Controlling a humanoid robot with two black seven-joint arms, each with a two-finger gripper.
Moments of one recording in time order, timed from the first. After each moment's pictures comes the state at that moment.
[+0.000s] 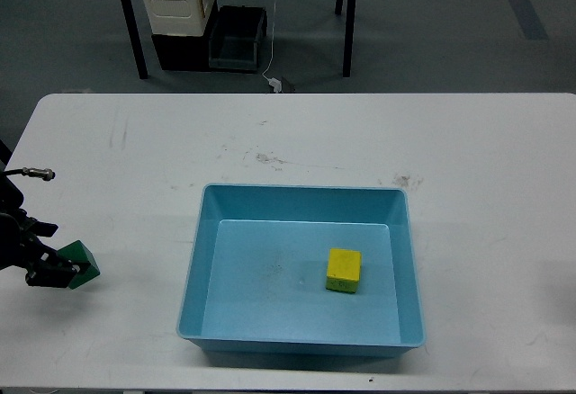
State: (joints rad) left arm -0.52 1.06 -0.57 -1.37 2.18 -0.49 -0.49; right arm -0.38 -0.24 1.62 1.68 -0.60 0.15 0.37
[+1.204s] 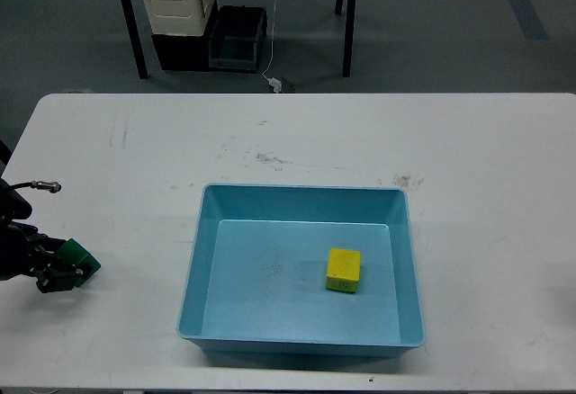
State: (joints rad) left arm -0.52 0.98 -0.50 -1.23 2.18 -0.43 -0.49; right arm -0.39 -0.24 1.62 1.67 -0.60 0.14 0.37
